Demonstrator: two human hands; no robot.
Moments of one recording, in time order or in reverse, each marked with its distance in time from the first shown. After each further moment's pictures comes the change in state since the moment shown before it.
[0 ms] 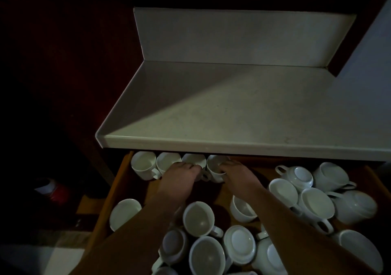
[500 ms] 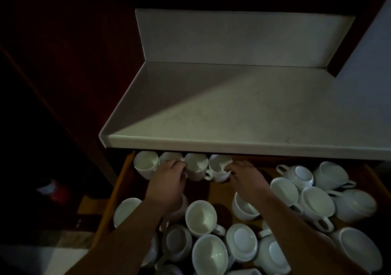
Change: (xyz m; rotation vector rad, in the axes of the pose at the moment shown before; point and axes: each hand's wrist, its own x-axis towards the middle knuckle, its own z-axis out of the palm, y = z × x) left_hand -0.025 -0.033 0.007 -0.257 0.201 -0.147; right_hand -0.020 0.009 -0.002 0.064 0.128 0.023
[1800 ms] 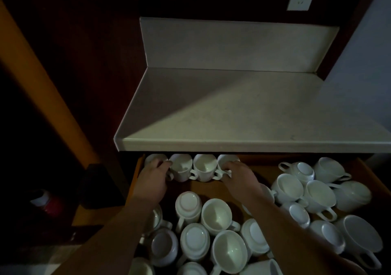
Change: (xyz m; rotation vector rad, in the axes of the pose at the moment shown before) left_hand -0.010 -0.072 -0.034 0.086 -0.028 -0.075; right_hand -0.010 -0.069 0.014 0.133 0.116 0.203
